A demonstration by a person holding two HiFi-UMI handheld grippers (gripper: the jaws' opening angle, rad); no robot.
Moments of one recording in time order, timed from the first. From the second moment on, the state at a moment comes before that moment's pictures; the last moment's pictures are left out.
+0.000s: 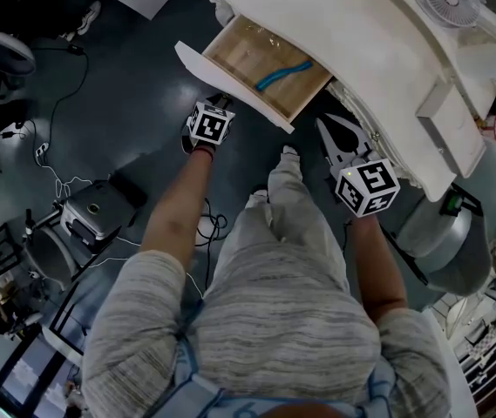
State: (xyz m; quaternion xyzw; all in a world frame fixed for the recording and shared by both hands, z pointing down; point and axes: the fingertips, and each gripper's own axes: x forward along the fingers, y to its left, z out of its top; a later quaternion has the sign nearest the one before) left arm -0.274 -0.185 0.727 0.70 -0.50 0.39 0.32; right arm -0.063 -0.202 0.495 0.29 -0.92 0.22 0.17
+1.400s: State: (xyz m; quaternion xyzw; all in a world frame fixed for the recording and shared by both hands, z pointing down) left arm -0.214 -0.331 0.726 0.73 -0.48 0.37 0.30; right arm -0.018 -0.265 0.505 0.35 -0.89 0.23 0.16
